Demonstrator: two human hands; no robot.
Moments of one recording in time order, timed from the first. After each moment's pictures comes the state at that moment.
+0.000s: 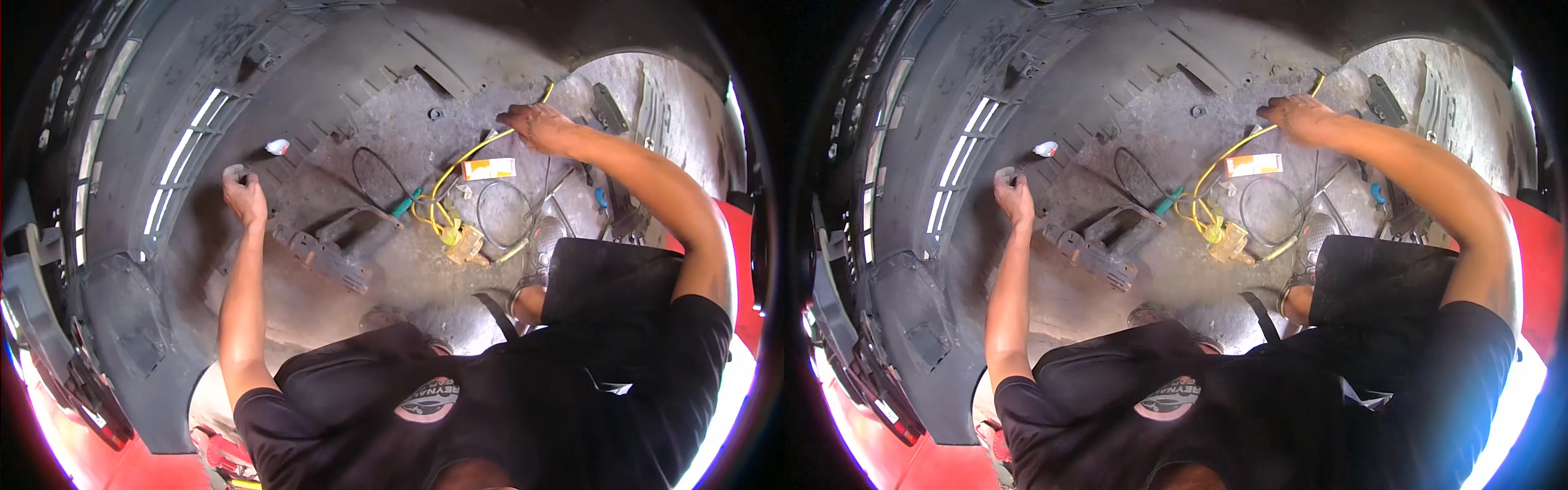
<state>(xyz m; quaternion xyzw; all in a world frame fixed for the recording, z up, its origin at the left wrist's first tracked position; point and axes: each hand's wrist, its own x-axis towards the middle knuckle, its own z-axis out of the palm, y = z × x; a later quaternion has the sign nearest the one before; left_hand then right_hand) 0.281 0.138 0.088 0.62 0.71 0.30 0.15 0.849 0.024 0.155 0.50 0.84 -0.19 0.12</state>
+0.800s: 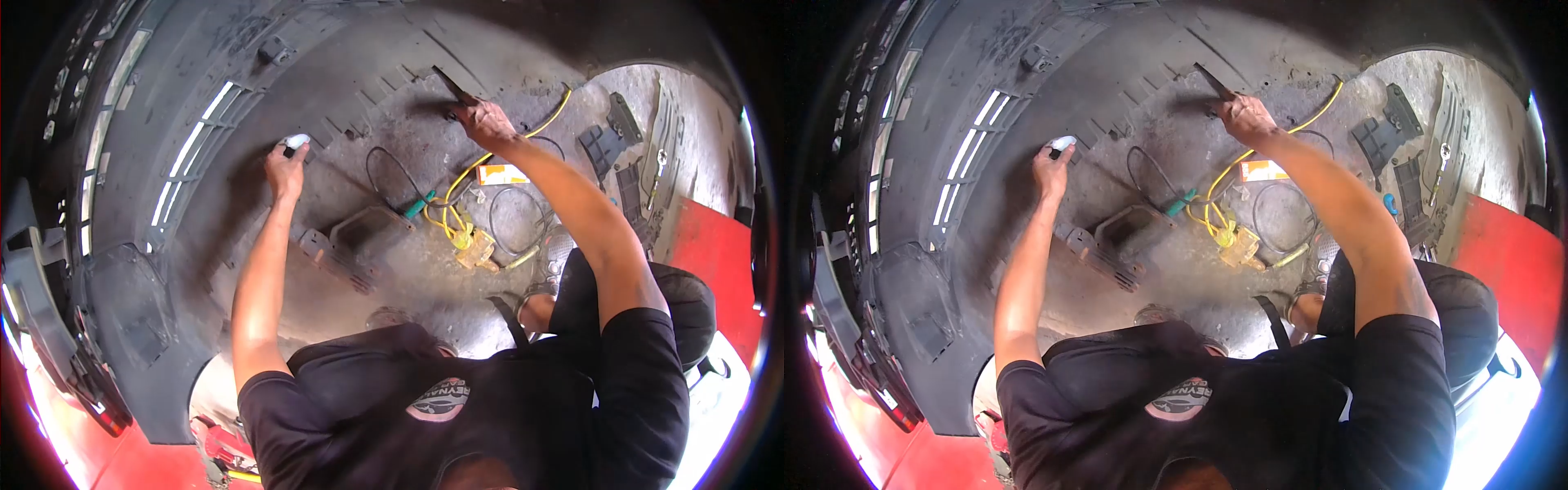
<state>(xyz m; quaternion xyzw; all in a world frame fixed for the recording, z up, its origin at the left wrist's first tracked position) 0.331 0.154 0.061 0.65 0.64 0.26 0.32 0.753 0.070 0.038 0.64 0.75 -0.16 -0.09</state>
